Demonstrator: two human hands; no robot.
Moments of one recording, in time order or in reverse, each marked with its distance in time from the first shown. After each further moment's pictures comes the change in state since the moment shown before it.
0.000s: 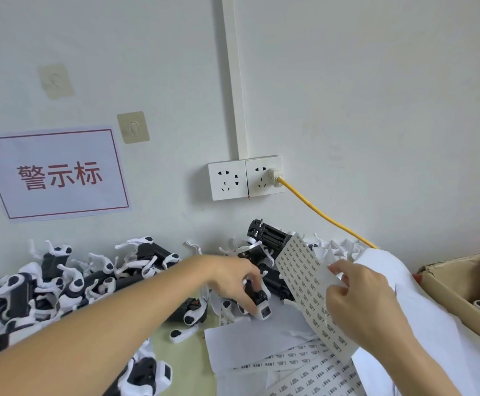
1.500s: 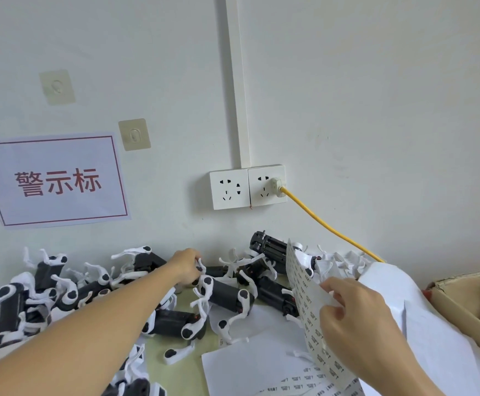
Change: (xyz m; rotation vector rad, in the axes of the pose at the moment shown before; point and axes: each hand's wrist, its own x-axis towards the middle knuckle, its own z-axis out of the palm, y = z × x) left_hand 0.036 -0.117 0.006 -0.266 0.483 -0.447; right_hand -0.009 -0.014 0.004 0.025 -0.038 -0.114
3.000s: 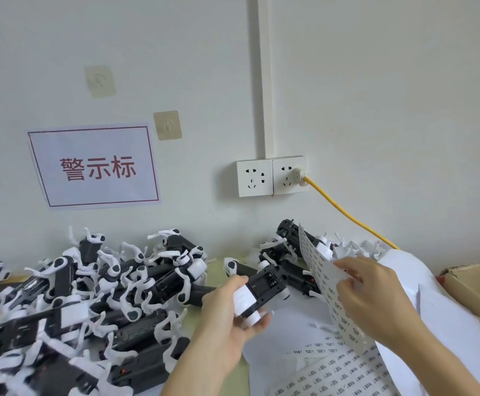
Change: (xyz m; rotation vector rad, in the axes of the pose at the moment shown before) left_hand -0.214 0.057 0.014 -1.771 -0.099 -0.365; right_hand -0.003 -0.004 0.005 0.068 0.049 -0.076
